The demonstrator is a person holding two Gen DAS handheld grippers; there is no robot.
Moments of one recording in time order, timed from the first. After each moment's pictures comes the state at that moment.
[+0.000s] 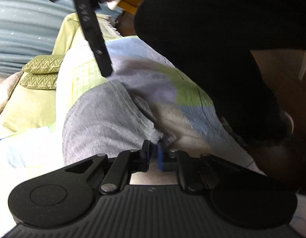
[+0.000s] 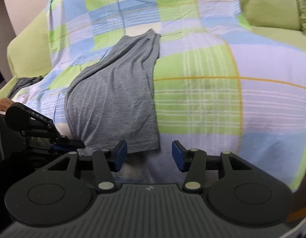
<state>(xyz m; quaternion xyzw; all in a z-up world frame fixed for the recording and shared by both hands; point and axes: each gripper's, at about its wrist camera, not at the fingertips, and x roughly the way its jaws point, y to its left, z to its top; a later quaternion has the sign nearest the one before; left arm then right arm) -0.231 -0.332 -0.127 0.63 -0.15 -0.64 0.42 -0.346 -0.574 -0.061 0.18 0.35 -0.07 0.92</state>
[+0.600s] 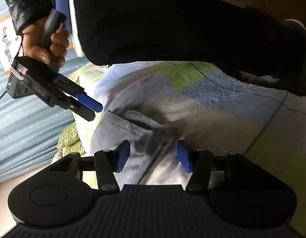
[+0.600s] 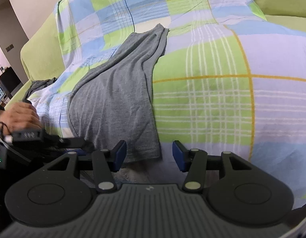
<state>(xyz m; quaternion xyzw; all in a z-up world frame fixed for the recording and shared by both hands) -0.228 -0.308 -0.205 0.69 -0.42 -0.51 0.30 -0.349 -0.597 -0.067 0.22 0.34 -0.03 0.91</state>
